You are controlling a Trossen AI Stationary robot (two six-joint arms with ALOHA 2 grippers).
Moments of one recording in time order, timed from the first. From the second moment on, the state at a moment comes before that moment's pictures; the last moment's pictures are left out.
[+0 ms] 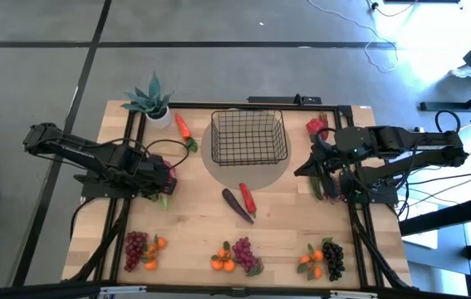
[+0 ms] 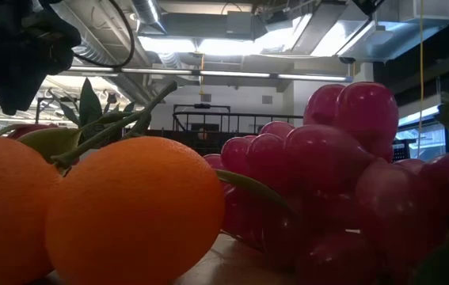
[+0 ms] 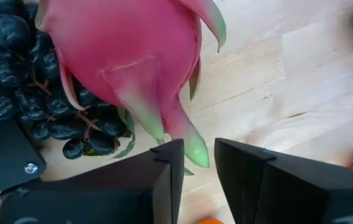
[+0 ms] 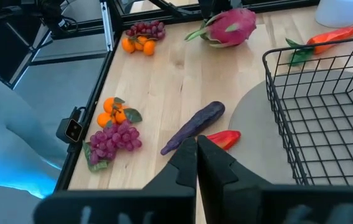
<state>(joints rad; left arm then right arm) -0.22 0.92 0.72 -0.98 -0.03 -1.54 0.11 0.94 1.11 -0.74 -0.11 0.18</state>
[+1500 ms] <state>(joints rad) -0.22 0.92 0.72 -1.08 -0.14 -1.54 0.11 0.94 1.11 -0.74 -0.11 0.18</state>
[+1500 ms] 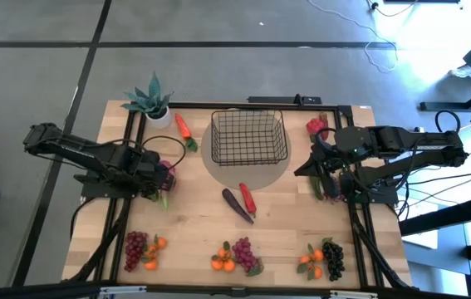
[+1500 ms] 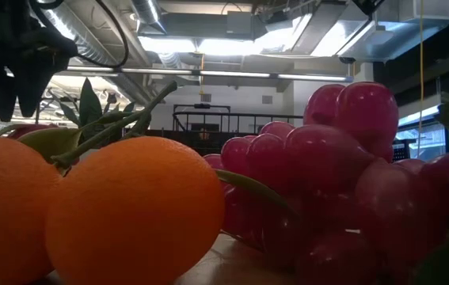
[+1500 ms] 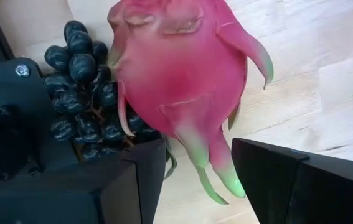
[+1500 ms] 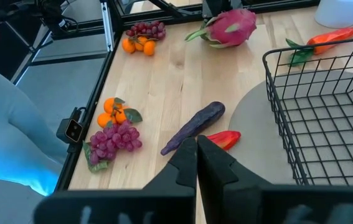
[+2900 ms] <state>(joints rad) -0.22 1.06 0.72 -1.06 -0.16 -1.57 0.11 0.94 1.11 -0.74 -0.11 0.18</state>
